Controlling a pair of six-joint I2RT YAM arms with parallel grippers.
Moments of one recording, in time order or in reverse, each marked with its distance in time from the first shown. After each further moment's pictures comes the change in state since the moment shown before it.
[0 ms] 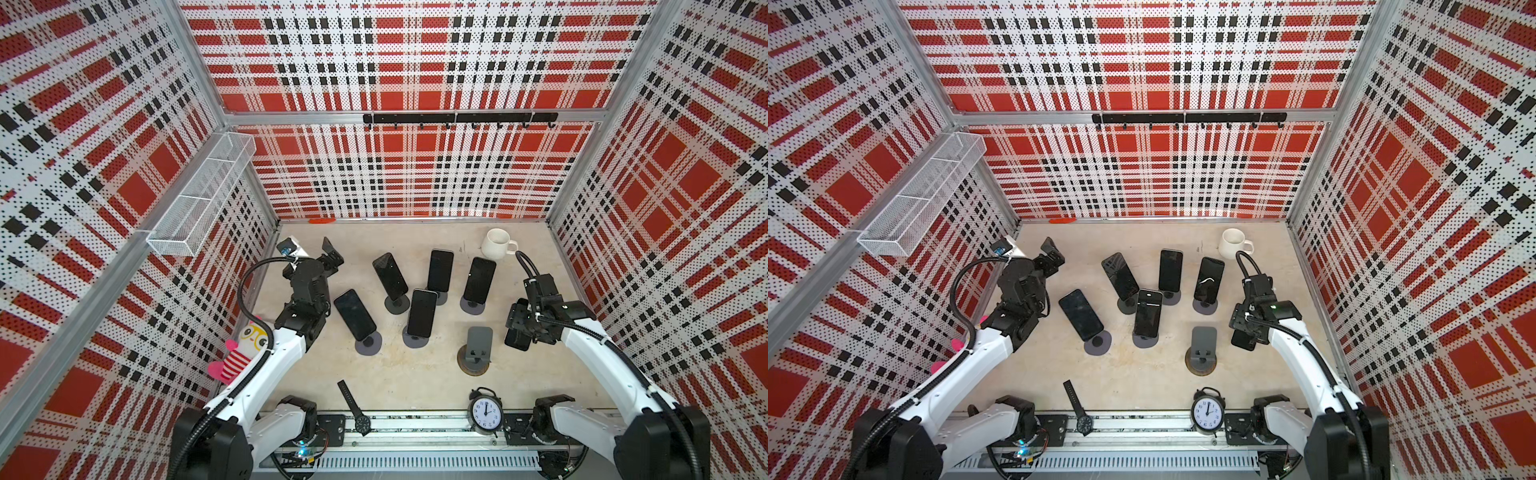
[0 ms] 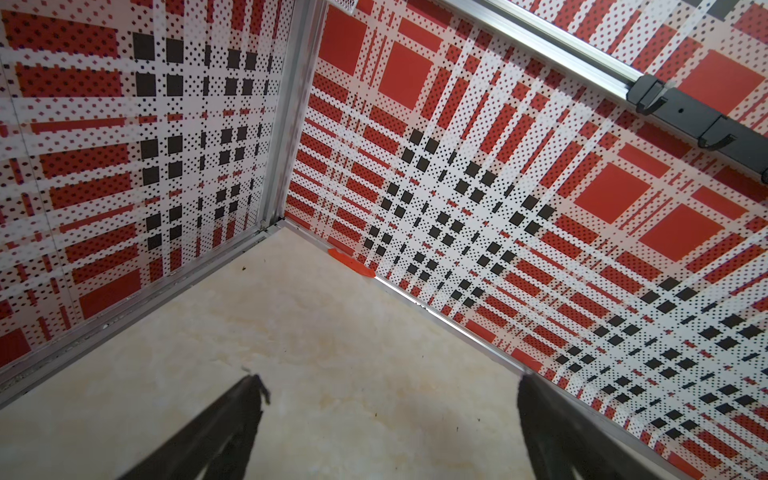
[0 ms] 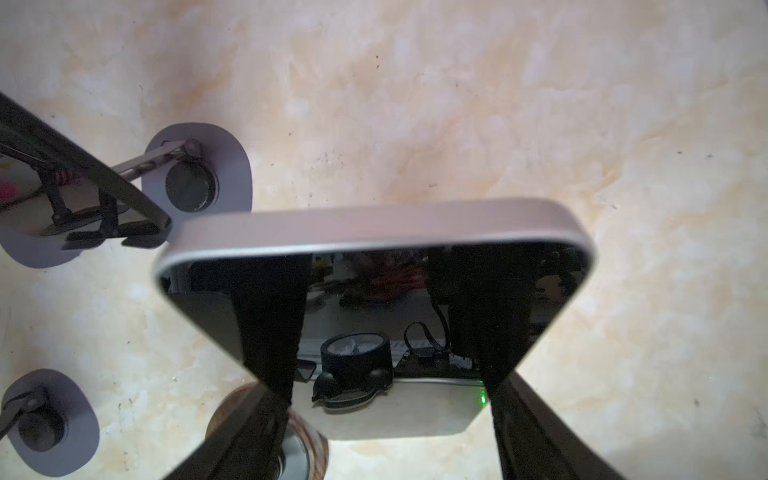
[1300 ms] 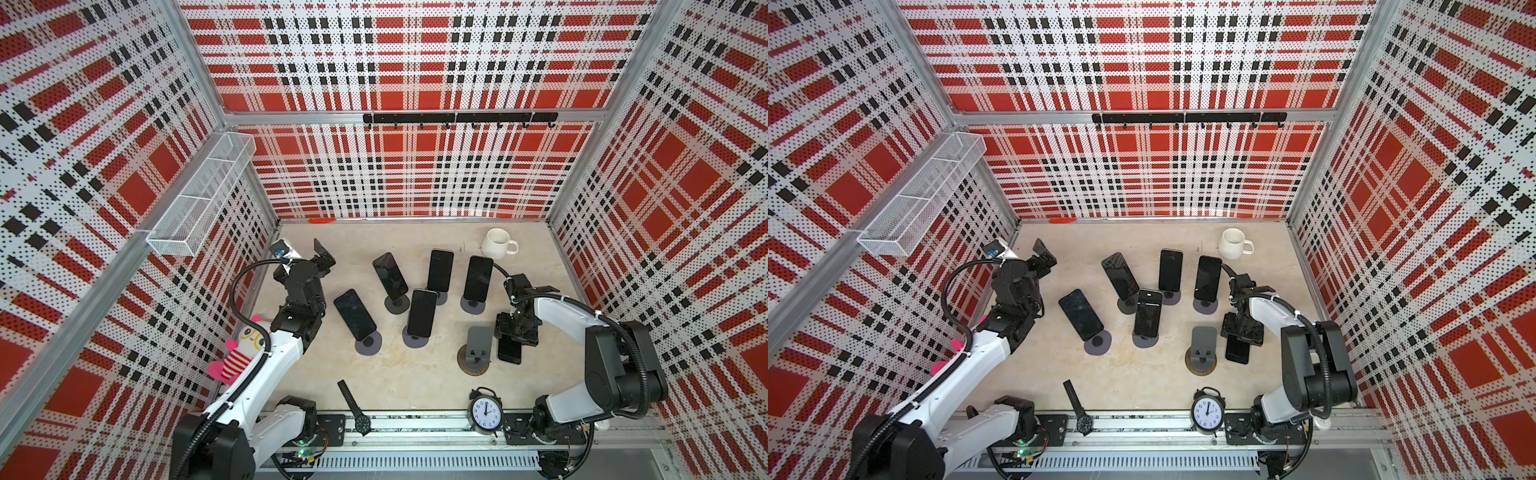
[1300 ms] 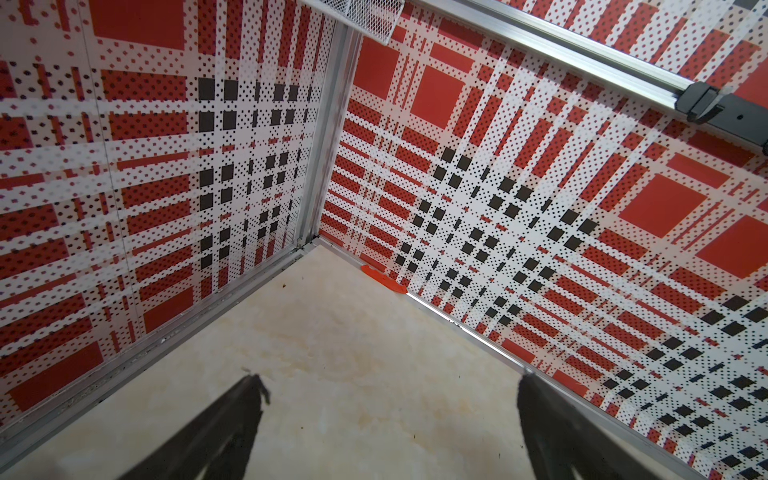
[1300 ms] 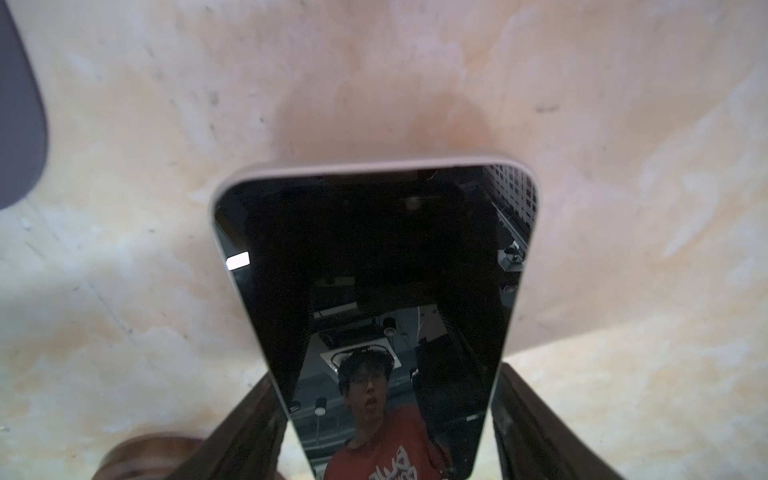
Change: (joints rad) left arm 0.049 -0.020 -0.024 0.015 -0.042 0.064; right arm 0.000 0.388 0.048 0.010 -0.066 -0.083
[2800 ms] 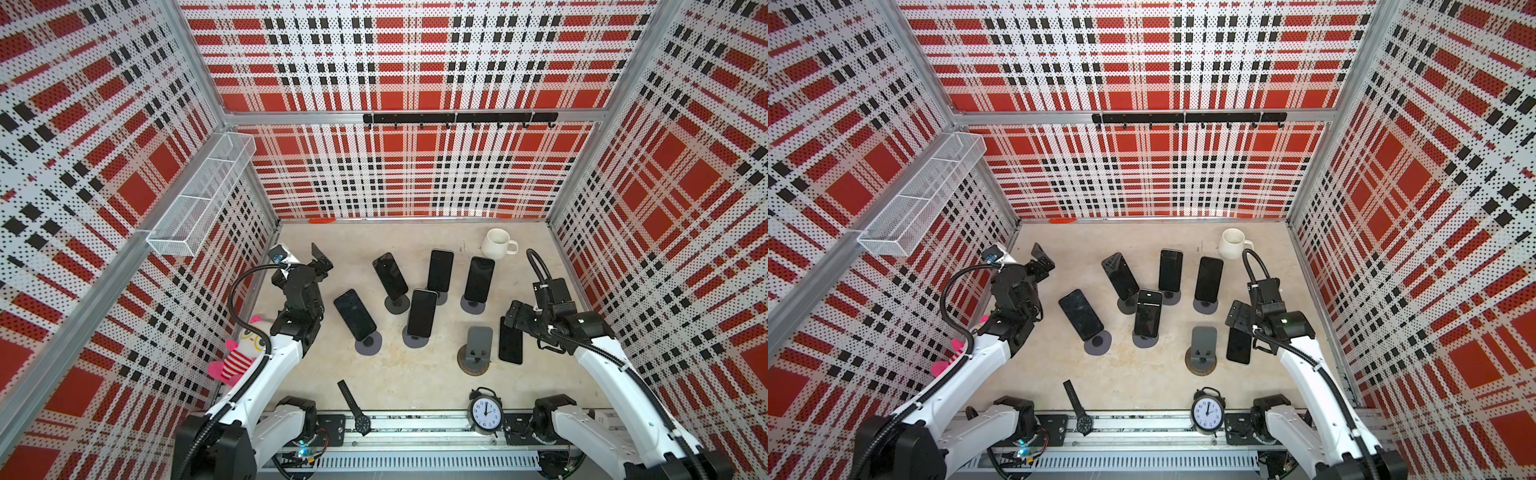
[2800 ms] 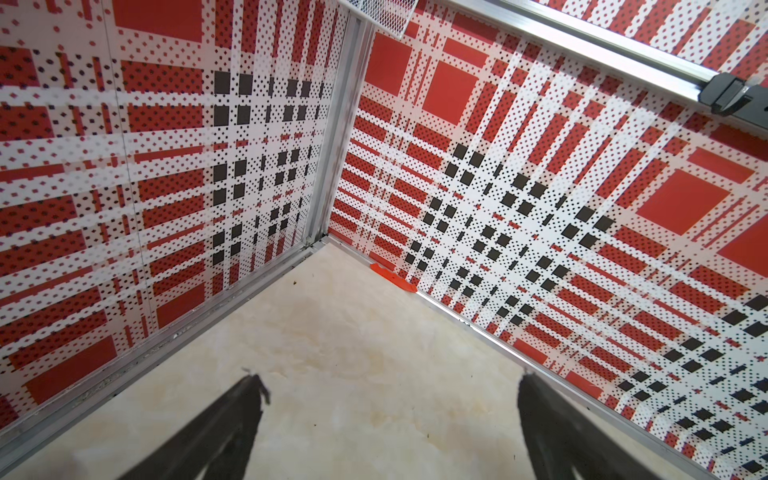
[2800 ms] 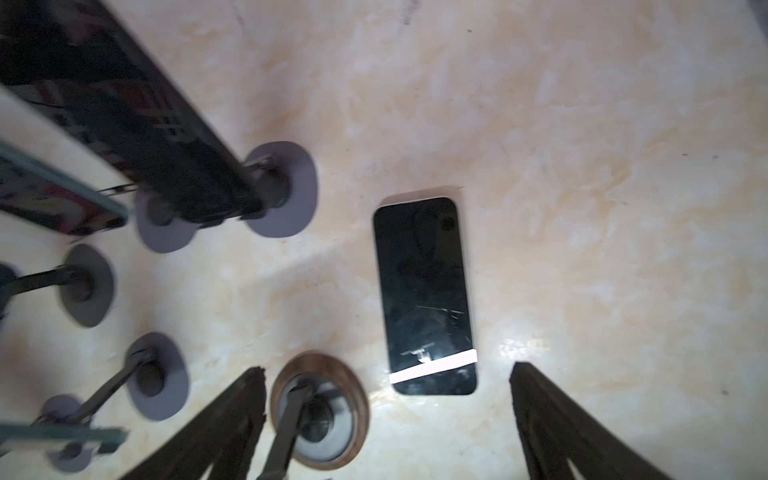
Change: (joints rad) left arm 0.029 -0.013 -0.058 0.054 0.011 0.008; right arm 0.095 -0.642 -0.012 -0.087 0.029 0.170
